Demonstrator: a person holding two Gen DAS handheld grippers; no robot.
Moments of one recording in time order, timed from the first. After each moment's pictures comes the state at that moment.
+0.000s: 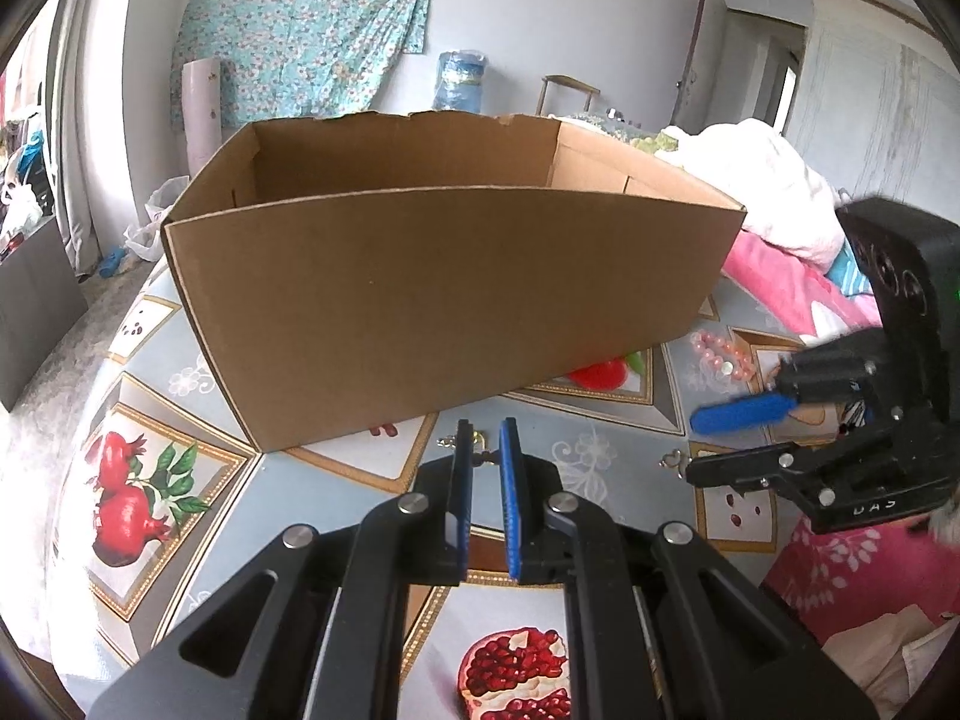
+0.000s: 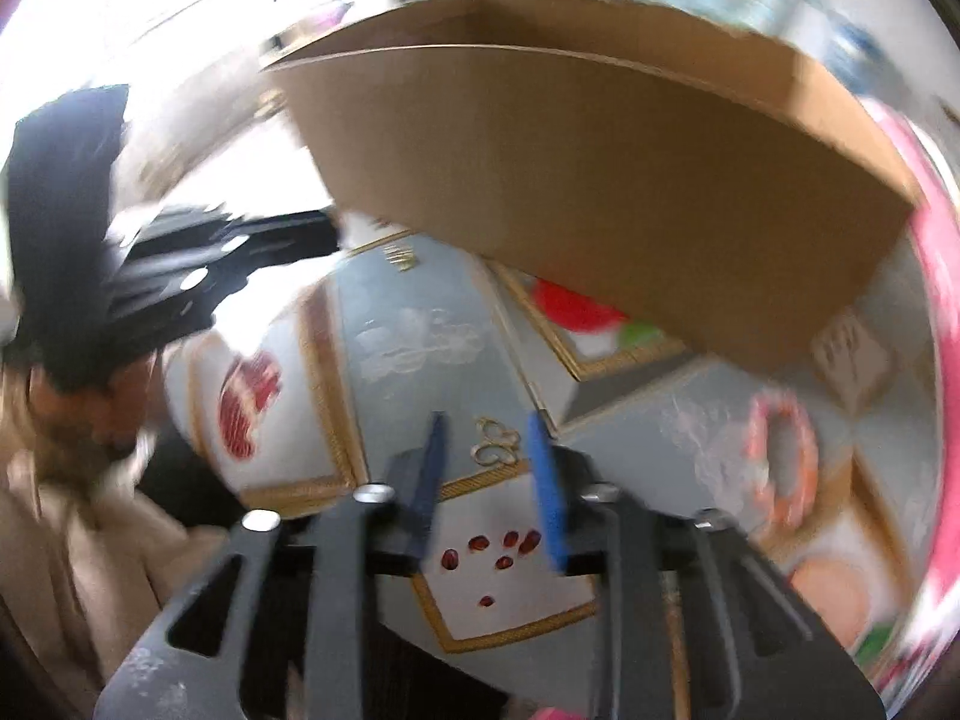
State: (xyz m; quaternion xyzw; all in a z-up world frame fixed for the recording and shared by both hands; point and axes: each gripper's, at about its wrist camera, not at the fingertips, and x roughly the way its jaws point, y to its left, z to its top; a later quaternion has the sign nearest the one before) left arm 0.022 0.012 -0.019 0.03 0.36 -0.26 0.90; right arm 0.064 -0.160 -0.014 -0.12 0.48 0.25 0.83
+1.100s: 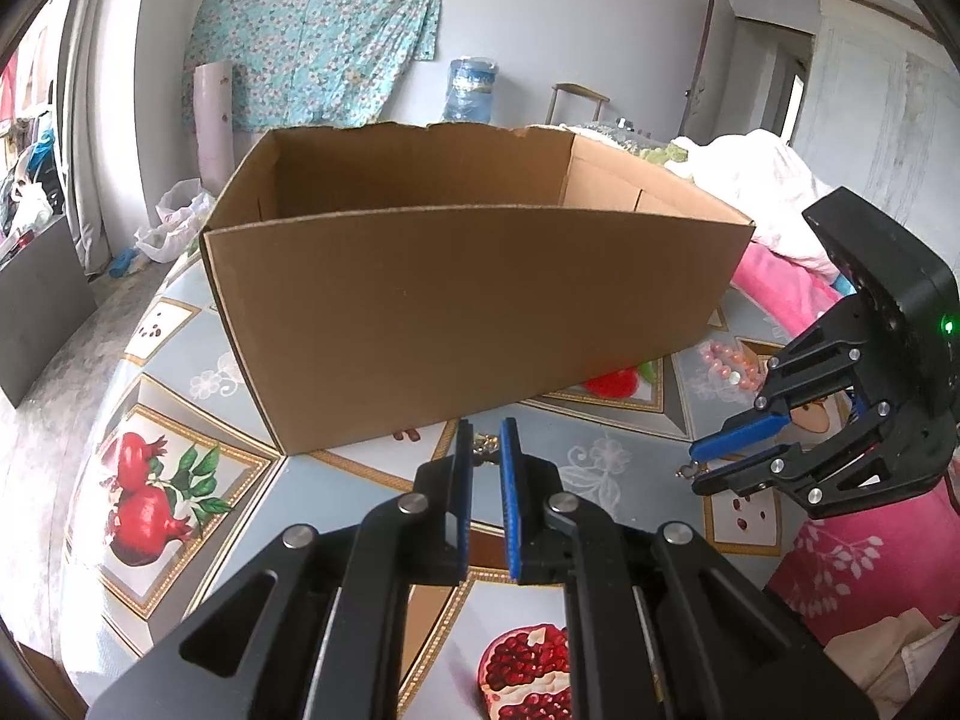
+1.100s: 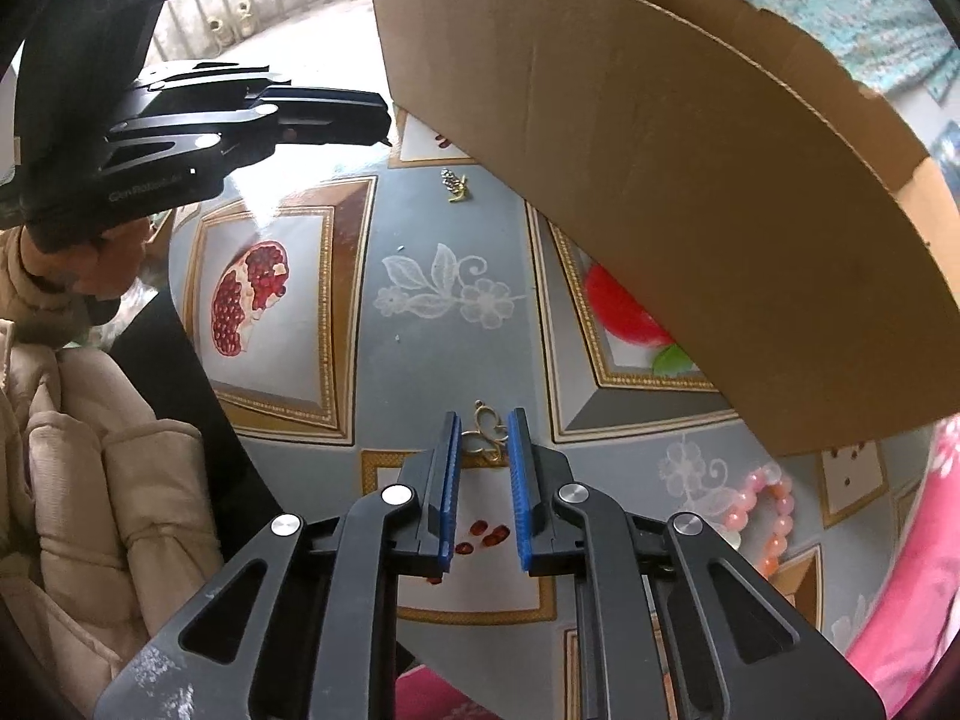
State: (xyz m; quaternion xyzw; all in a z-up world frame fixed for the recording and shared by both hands) left arm 0.022 0.022 -0.015 0.02 0.35 -0.25 0.90; right arm 0.078 -0.138 -0.024 -0.21 0.52 0.29 0.78
